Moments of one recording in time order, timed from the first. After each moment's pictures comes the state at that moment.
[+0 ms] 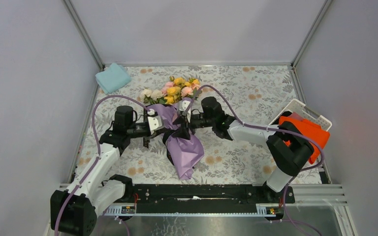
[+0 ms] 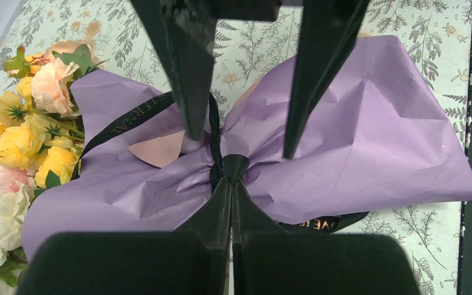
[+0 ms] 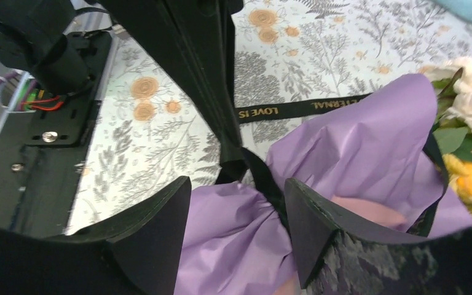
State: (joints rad) left arm -0.22 0.95 0.62 -0.27 0.92 0.72; right arm 0.79 1.64 0.96 0.34 -0.75 -0.20
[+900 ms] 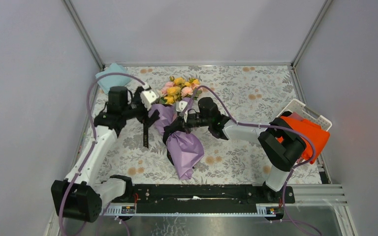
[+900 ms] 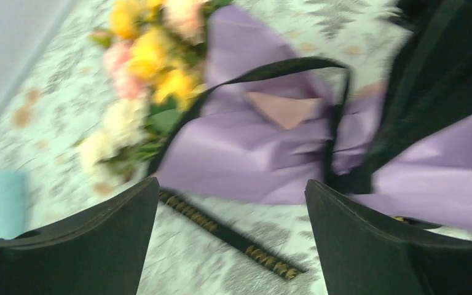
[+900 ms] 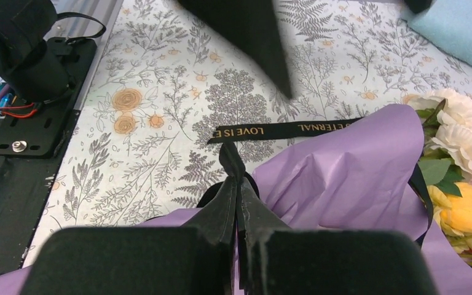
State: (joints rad) left arm -0.16 1.07 0.86 -0.40 0.64 0.61; right arm 0.81 1.75 0.99 0.52 -0.76 -0.24
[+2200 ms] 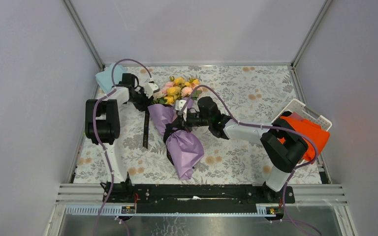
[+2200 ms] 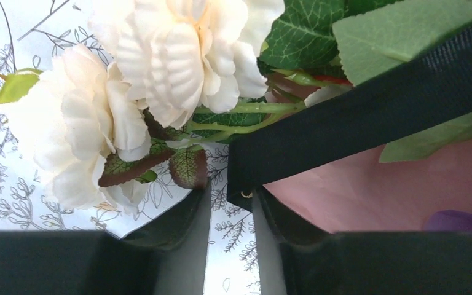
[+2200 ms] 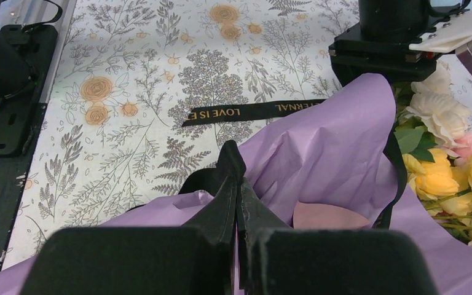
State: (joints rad) left arm 0.05 2.02 1.38 -0.49 0.49 0.89; right arm 0.81 1.73 1.00 0.43 -0.64 -0.27
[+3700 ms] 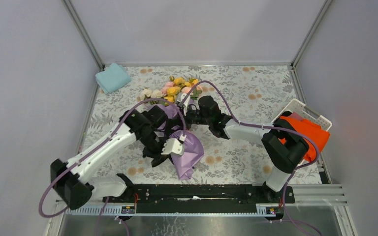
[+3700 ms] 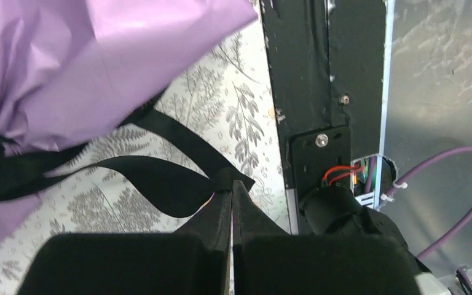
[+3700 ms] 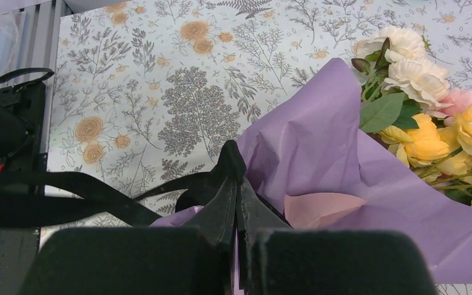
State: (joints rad) left arm -0.66 1.20 1.11 -1.39 0.47 1.05; right arm 0.81 1.72 1.00 0.45 -0.52 -0.07
